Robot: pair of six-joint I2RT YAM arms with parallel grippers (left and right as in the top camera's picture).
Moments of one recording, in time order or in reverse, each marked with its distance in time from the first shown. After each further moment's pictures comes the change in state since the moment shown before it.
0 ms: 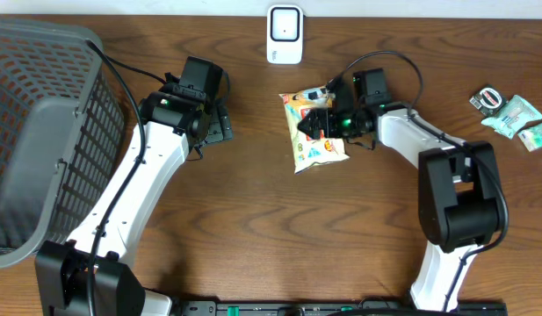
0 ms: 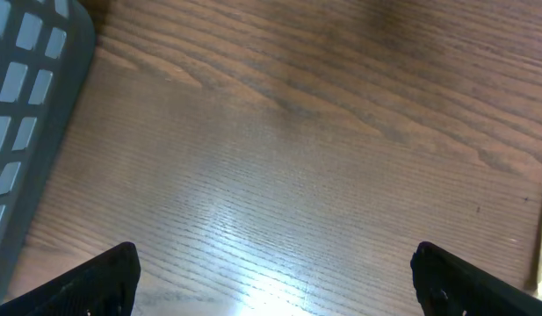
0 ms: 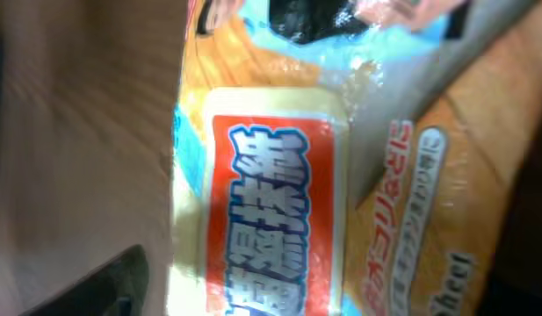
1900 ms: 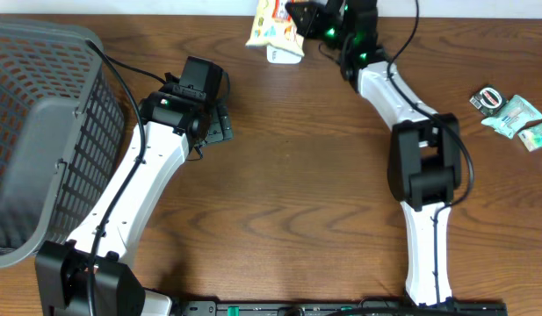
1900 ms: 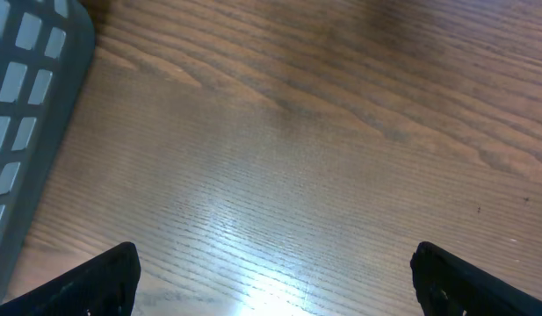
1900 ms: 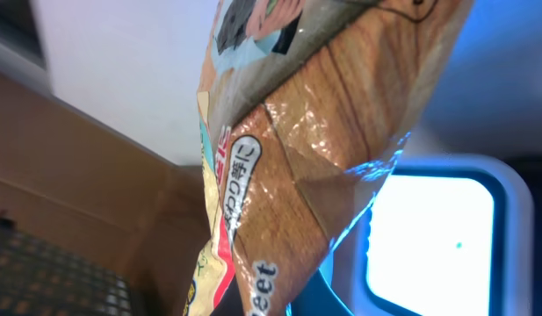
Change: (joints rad) left arm 0.000 0.000 0.000 0.000 0.000 0.000; right arm 0.012 0.386 0.680 0.587 -0.001 0.483
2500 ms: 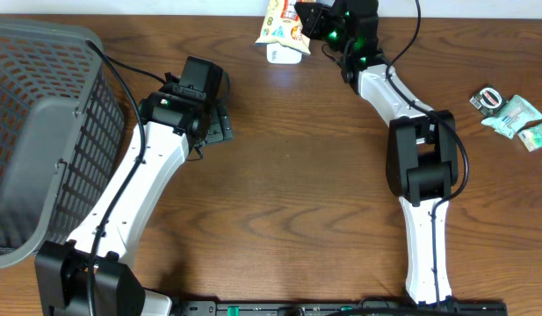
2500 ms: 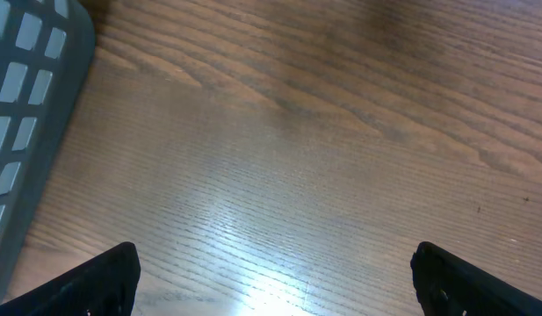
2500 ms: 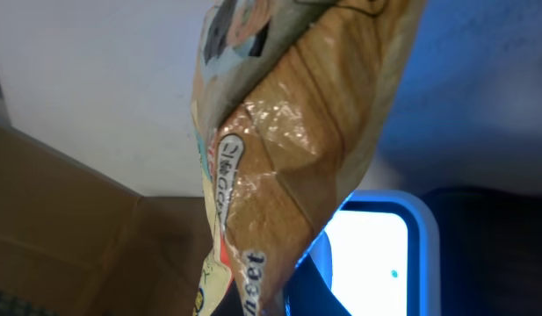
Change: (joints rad) left arm 0.000 0.000 0.000 0.000 0.000 0.000; right arm -0.018 0.035 0.017 0.044 0.111 -0.016
